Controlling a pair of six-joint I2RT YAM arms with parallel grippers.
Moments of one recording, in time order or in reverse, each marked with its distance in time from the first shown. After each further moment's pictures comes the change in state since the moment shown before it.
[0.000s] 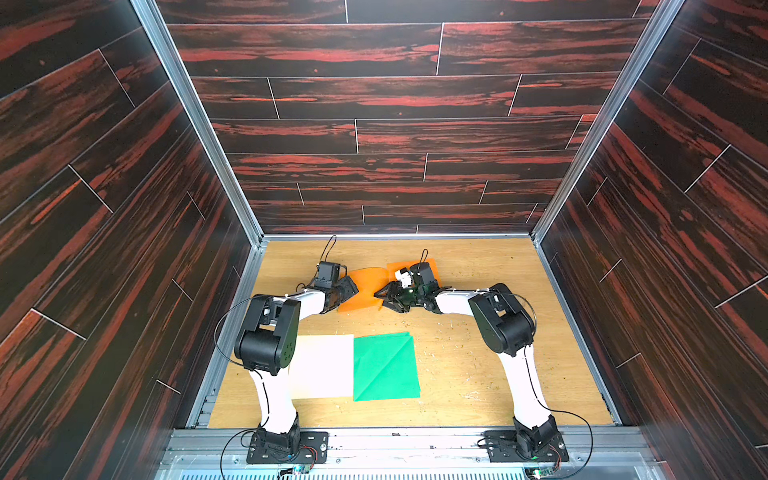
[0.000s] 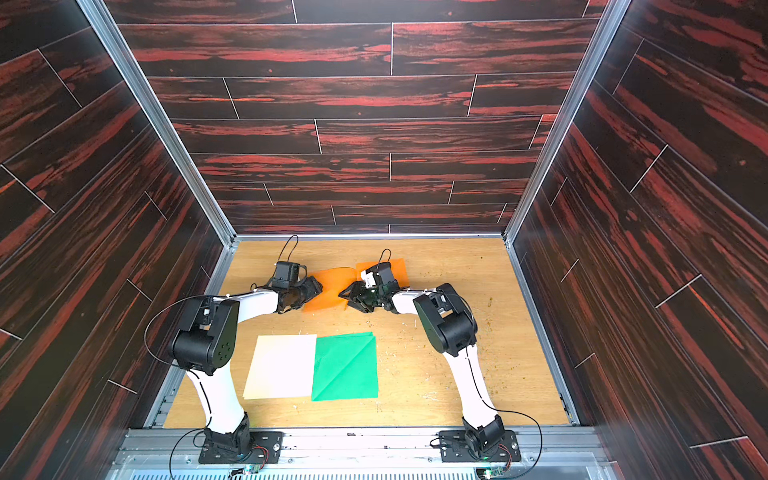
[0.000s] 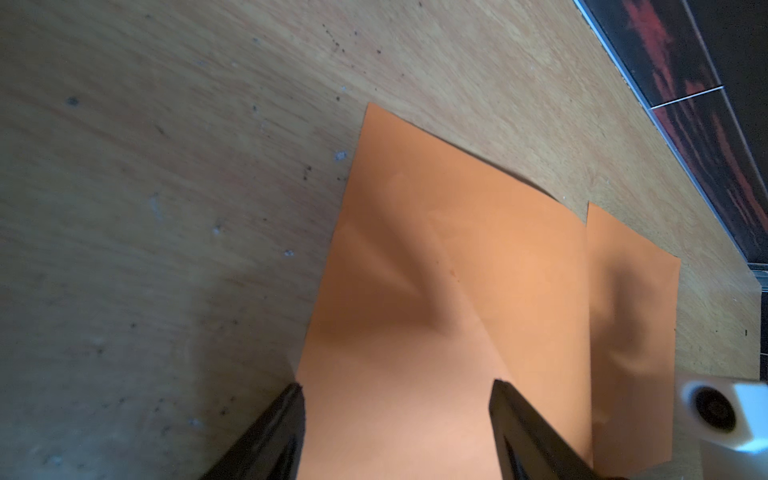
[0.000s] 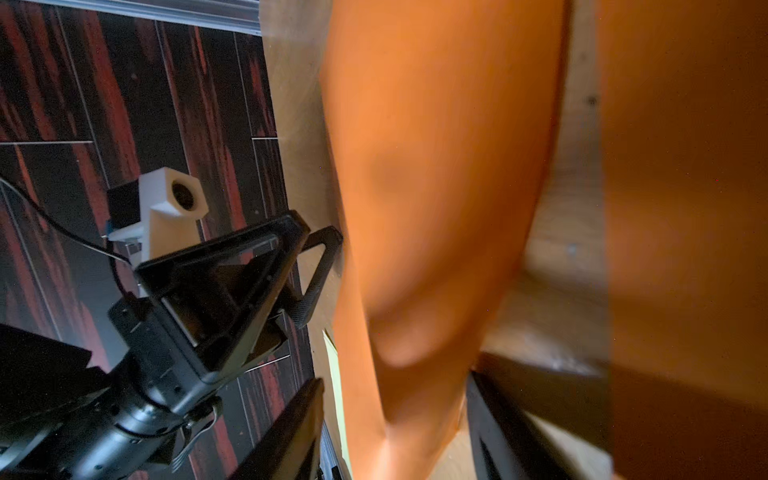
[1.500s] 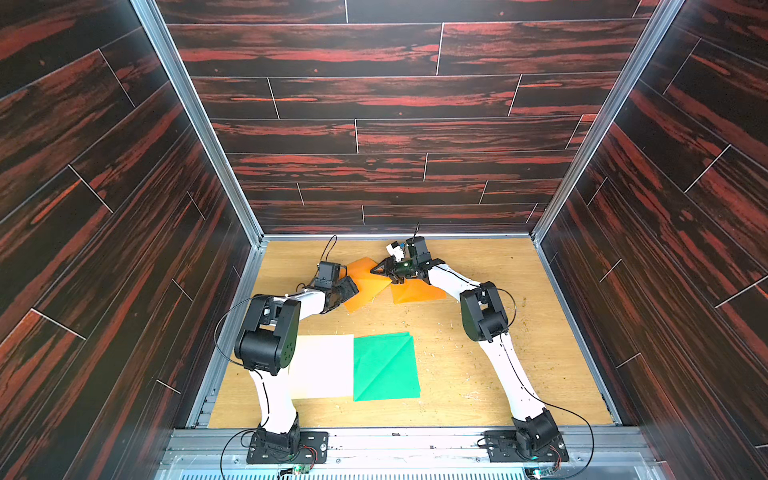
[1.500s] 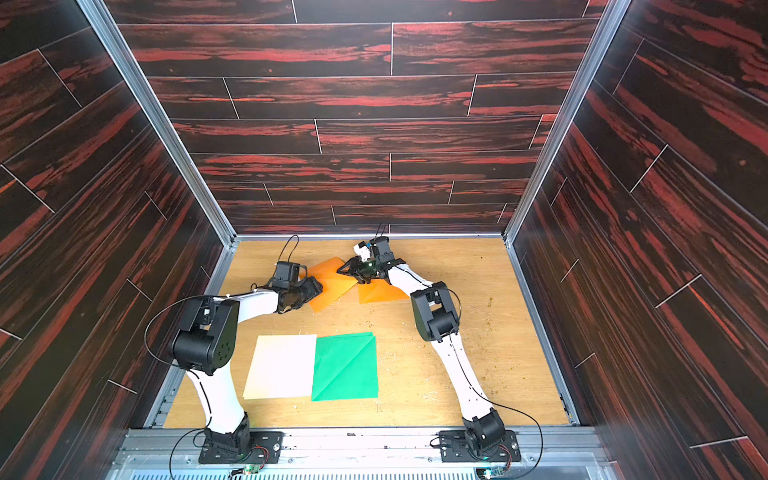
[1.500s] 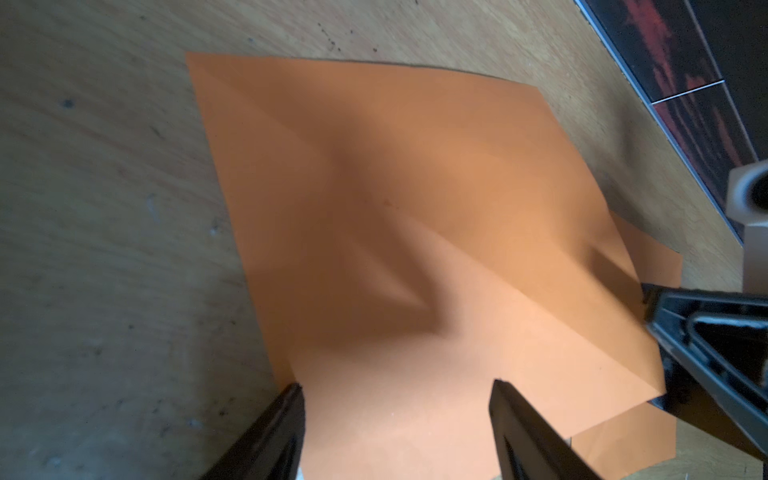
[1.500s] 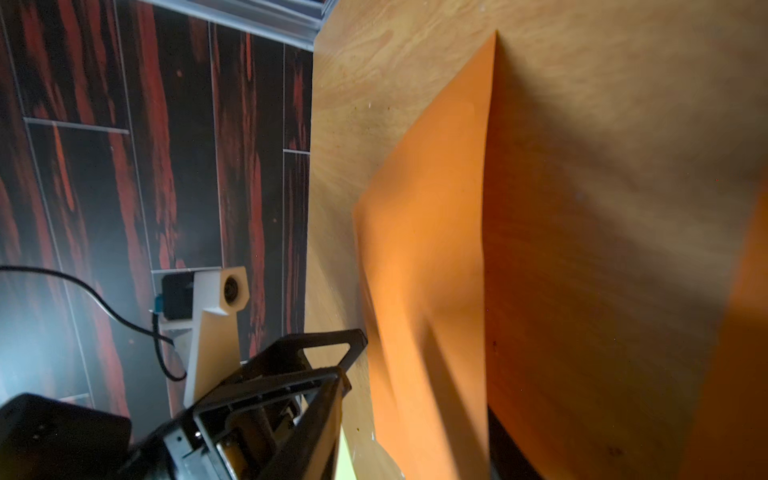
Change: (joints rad) left arm -0.002 0.001 0.000 0.000 0.000 0.013; right arm -0.088 0.402 0.811 -0.435 -0.182 -0.251
